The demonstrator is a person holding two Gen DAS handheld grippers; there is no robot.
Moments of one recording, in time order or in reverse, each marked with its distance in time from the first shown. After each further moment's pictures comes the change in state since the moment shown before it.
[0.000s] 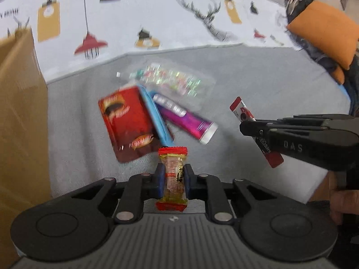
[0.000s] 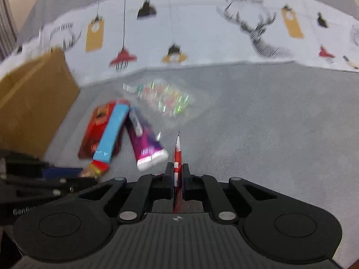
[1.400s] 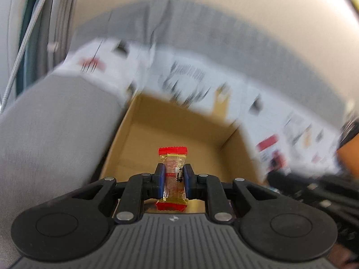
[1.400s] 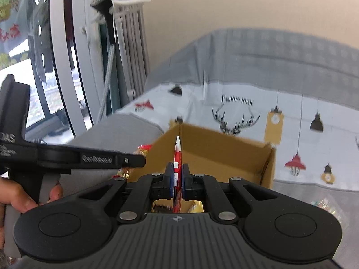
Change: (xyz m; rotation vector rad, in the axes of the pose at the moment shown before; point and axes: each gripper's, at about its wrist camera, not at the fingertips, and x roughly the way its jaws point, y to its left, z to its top) left arm -0.259 0.256 -0.065 -0.471 -0.283 0.246; right arm -0.132 0.340 0.062 -0.351 -0.216 0.371
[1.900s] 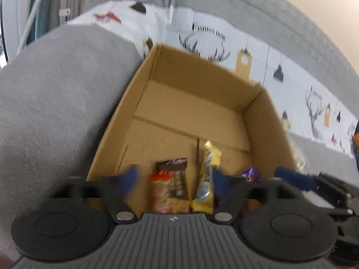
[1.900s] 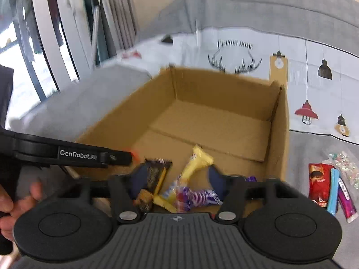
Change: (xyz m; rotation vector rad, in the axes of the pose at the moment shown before) left arm 0.015 0.002 -0.025 -0.036 0.103 0.059; right arm 0.053 -0.015 -0.057 0.091 0.134 0.017
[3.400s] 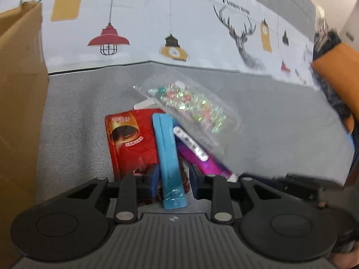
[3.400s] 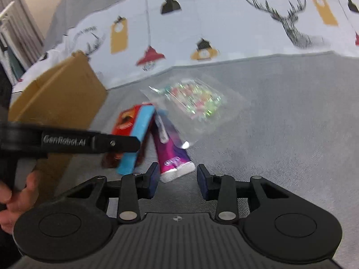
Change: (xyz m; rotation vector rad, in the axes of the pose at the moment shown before) left arm 0.226 -0.304 -0.061 0.318 0.199 -0.255; right arm -0.028 -0.335 -0.111 0.317 0.078 -0.142
